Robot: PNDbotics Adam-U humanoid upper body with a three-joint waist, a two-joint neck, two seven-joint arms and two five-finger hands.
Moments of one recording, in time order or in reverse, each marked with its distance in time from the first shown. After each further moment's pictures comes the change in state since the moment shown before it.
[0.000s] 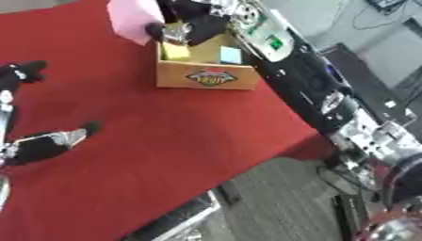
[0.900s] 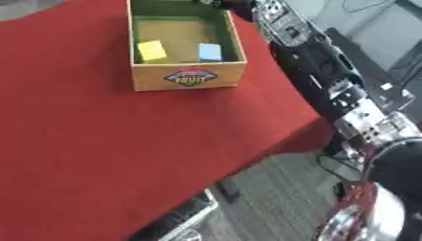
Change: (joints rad) left arm 0.218 0.365 0.123 -0.436 0.169 0.170 -0.156; right arm 0.155 -0.084 -0.189 0.195 -0.016 -0.048 -0.249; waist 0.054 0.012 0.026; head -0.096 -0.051
